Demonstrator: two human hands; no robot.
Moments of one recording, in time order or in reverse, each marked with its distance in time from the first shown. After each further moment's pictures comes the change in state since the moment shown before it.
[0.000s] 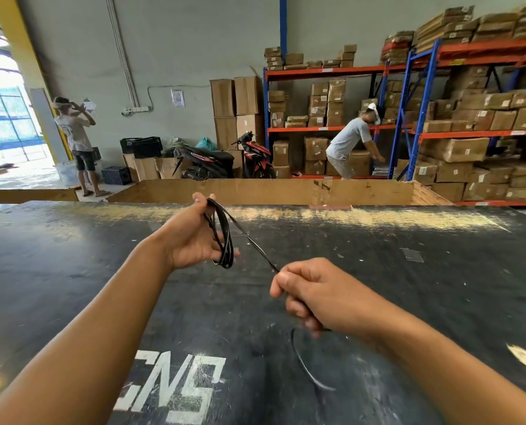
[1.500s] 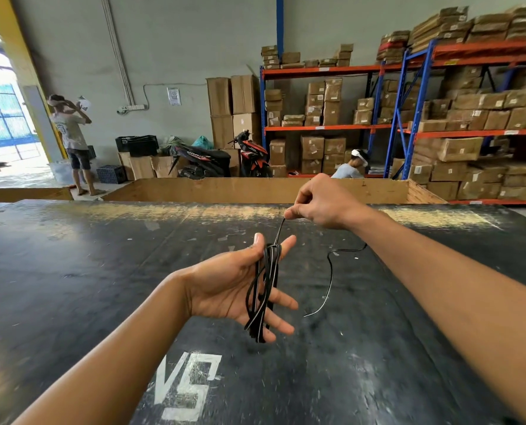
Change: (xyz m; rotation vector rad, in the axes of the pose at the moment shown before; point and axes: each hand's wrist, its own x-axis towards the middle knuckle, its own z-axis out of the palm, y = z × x) left_hand -0.039 -0.055 0.052 0.165 -0.707 -0.300; right_hand 0.102 -0.021 -0.090 -0.660 0.361 -0.181
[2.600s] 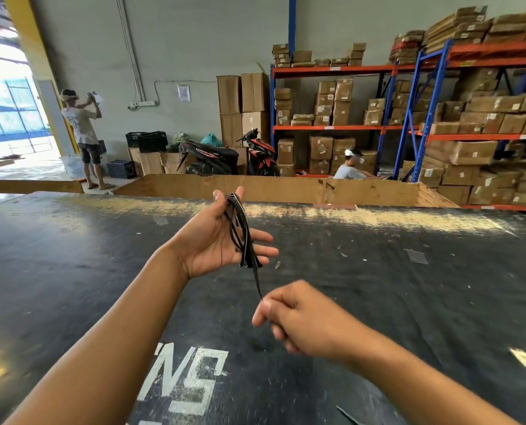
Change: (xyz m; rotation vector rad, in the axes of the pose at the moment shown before) left_hand -0.013 0.030 -0.045 -0.305 0.316 0.416; right_hand -0.127 -0.046 0.083 0.511 -0.393 0.138
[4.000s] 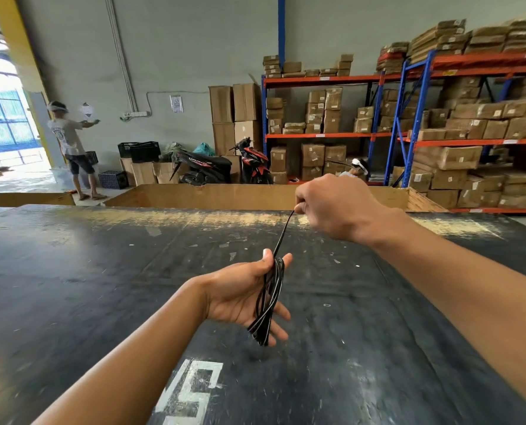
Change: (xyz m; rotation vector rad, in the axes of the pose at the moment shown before) left_hand 0.008 -0.055 0.023 0.453 -0.109 -0.440; right_hand 0.044 -0.062 -0.119 -1.159 0.502 -0.301
